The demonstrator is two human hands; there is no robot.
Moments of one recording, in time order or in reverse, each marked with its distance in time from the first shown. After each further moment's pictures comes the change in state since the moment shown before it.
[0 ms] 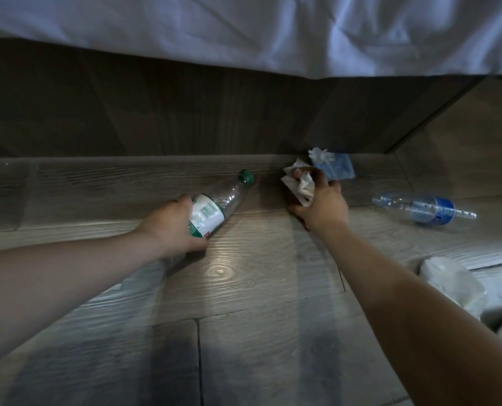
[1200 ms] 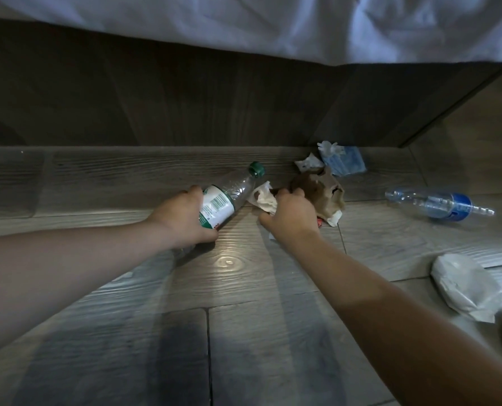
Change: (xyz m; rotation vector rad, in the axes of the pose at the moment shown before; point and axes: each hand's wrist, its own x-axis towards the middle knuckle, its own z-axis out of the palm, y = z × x) left_hand -0.001 -0.001 0.001 -0.004 0.014 0.015; right_hand -0.049 -0.062 0.023 -0.134 -0.096 -0.196
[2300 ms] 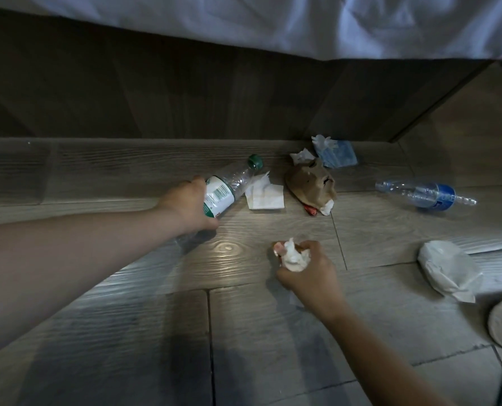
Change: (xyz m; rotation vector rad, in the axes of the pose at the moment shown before) left_hand -0.007 0.008 0.001 0.081 0.020 -0.035; right_hand -0.125 0.048 0.023 0.591 -0.029 0.253
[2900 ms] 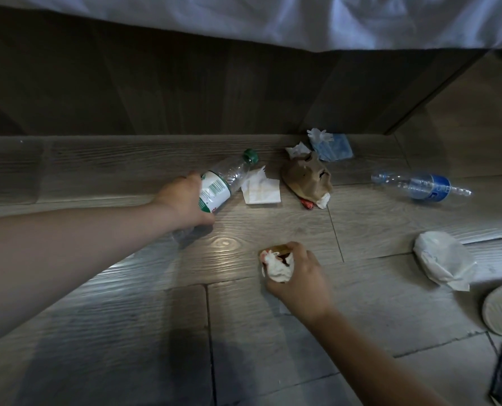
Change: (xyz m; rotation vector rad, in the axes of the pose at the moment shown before) left_hand 0.003 -0.002 0.000 -0.016 -0.024 0.014; right_hand -0.012 0.017 0.021 -0.218 0.024 -0.180
